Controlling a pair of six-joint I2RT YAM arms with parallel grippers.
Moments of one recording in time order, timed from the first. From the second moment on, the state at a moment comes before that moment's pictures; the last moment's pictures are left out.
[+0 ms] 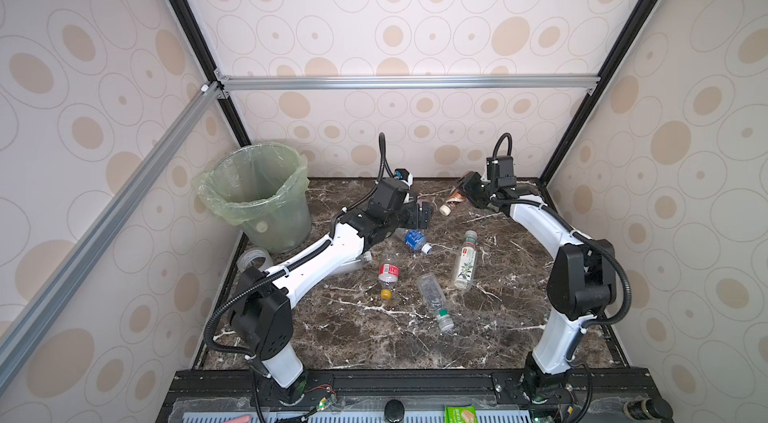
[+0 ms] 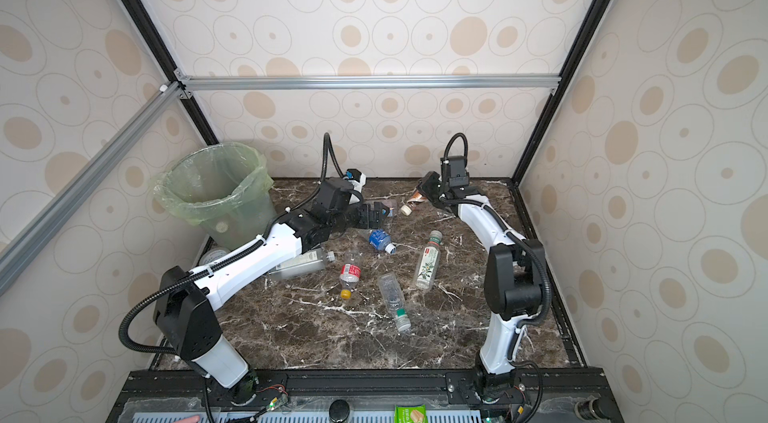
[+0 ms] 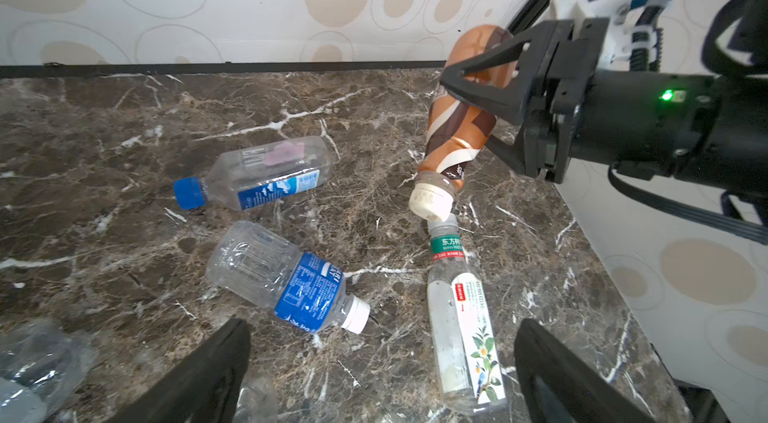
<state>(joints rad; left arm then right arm) -0.69 1.66 1.46 -0.35 0.00 -0.47 0.20 1.83 1.56 -0.35 -0.21 0.87</state>
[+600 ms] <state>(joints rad) -0.69 1.73 1.54 -0.37 0.15 -0.53 0.37 1.69 1.56 -0.42 -0.25 0.80</state>
